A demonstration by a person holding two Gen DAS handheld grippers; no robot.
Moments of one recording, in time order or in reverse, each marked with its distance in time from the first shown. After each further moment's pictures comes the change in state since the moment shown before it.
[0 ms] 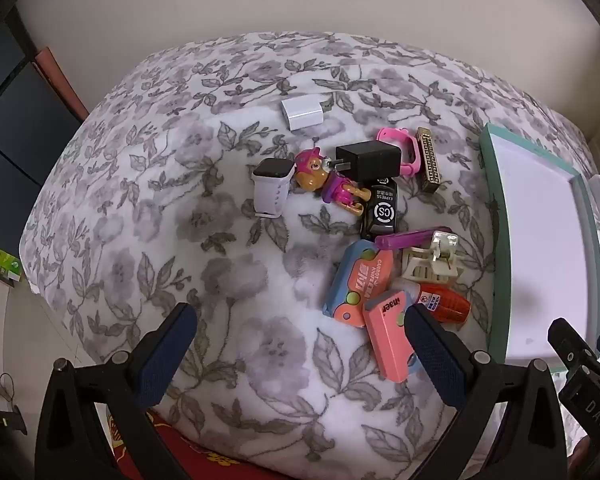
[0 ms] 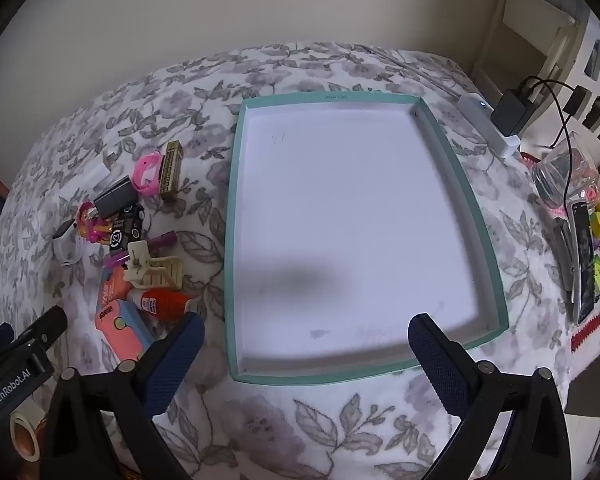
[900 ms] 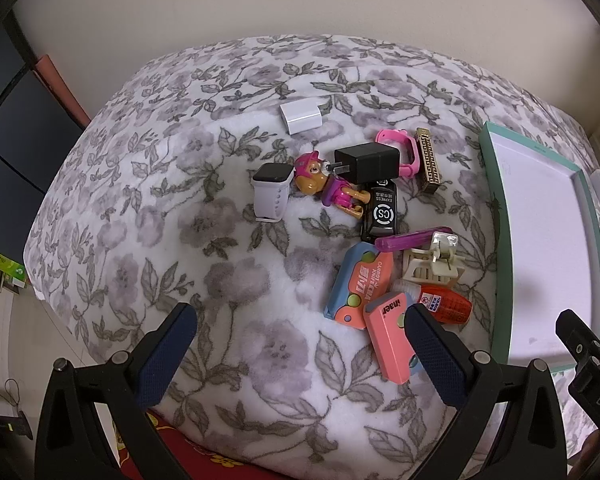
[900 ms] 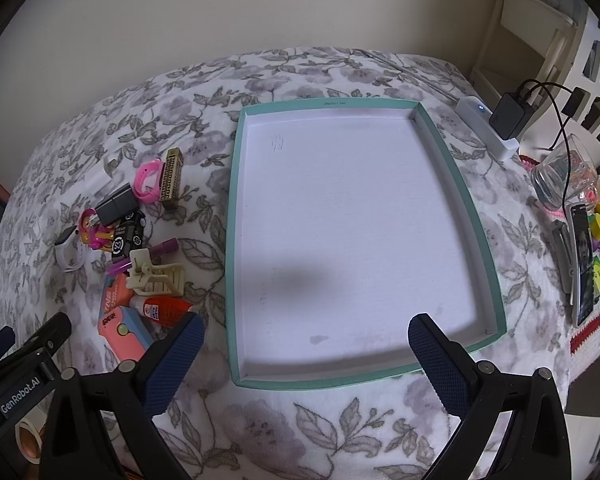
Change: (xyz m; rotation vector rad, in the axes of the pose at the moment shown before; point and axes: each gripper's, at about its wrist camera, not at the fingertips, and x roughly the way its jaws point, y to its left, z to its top) left arm 0.000 0.001 0.000 0.023 -0.015 0.025; right arm -0.001 0.000 0.001 0.002 -0.005 0.004
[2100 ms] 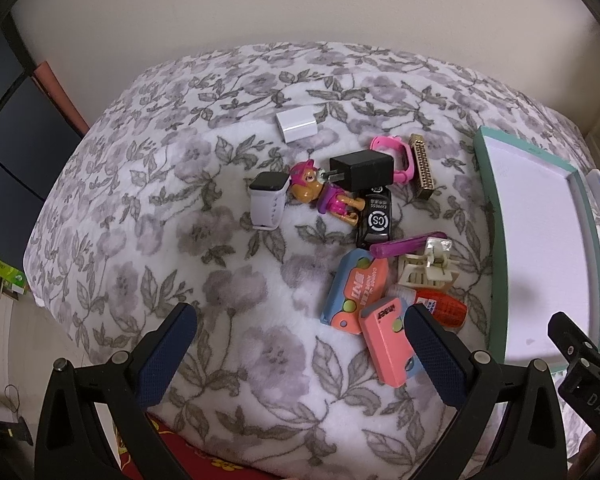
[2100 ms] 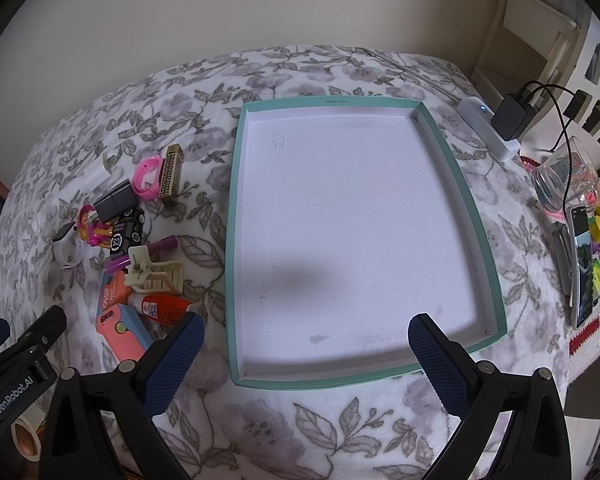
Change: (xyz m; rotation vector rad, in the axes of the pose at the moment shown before) left arm -0.005 -0.002 0.002 0.014 -0.028 -0.008; right arm 0.002 0.002 0.001 -0.007 0.004 -0.004
